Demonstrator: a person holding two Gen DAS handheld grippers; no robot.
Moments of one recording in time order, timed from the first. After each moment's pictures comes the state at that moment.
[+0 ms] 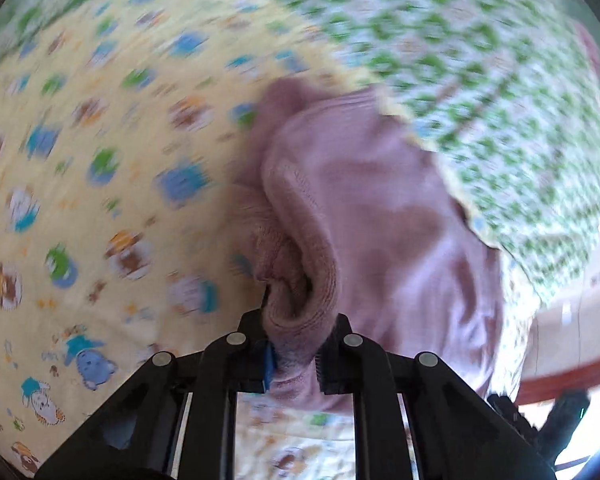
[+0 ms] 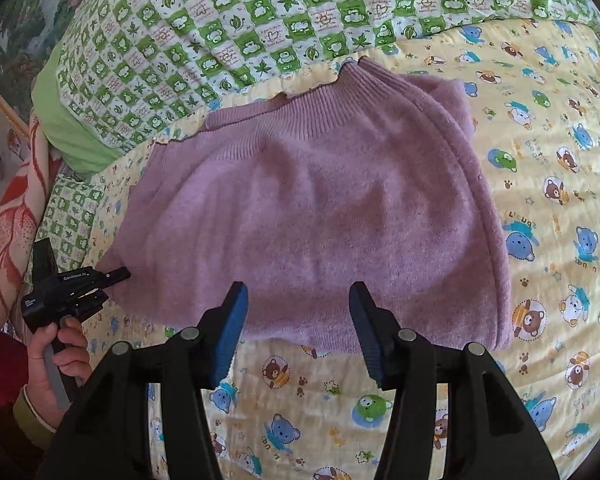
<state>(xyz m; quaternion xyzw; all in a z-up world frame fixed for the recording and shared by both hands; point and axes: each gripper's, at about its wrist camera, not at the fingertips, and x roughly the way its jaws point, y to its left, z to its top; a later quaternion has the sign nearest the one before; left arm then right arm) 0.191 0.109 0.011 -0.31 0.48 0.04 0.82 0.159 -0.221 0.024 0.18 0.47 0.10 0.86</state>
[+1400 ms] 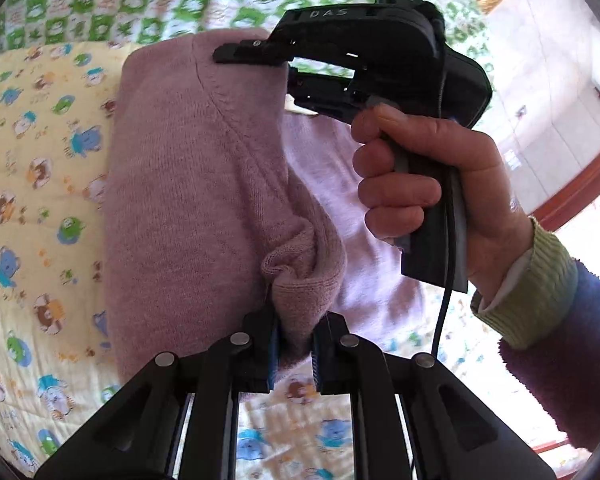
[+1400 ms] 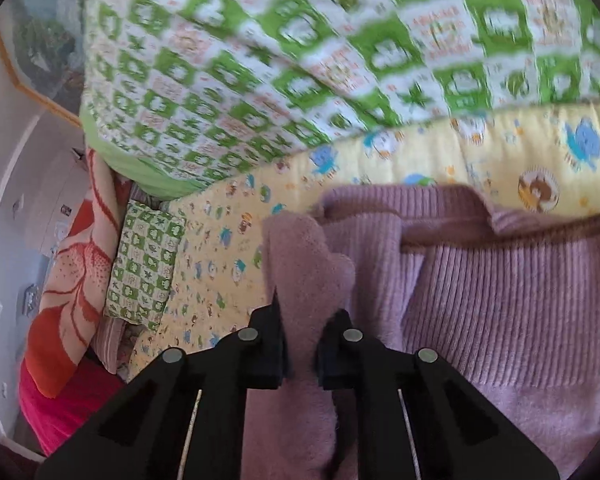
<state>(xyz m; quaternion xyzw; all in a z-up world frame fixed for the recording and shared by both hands) 0.217 -0.062 0.033 -0.17 0.50 -0.21 0.82 0.380 -0.149 0.028 0.25 0.47 0.30 0.79</state>
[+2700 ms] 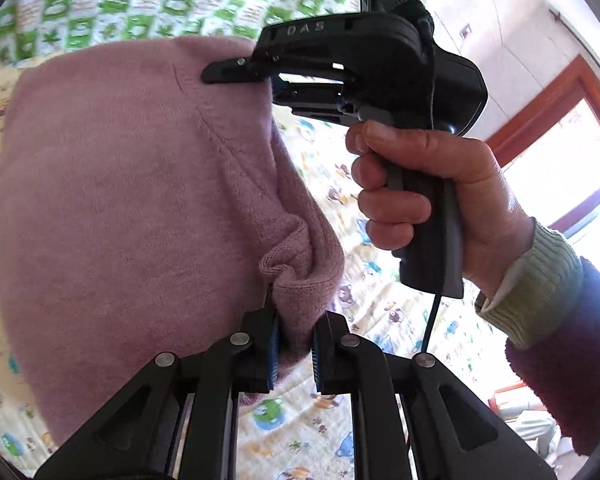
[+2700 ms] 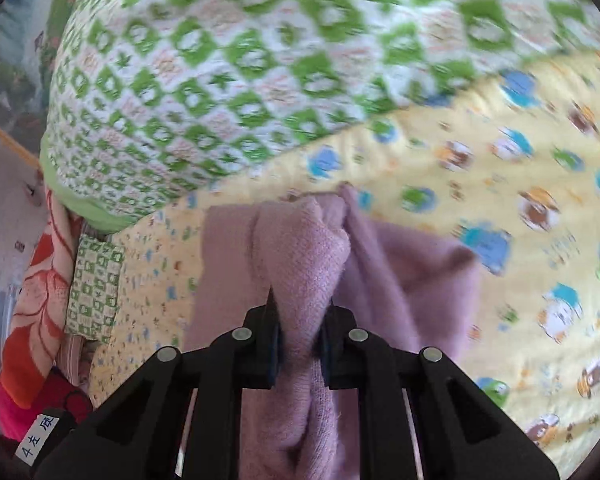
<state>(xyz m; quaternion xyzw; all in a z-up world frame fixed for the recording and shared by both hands) 0.244 -0.215 0.013 -0.09 0.54 -0.33 0.77 0.319 -0.323 0.030 0.25 0.46 0.17 0.84</state>
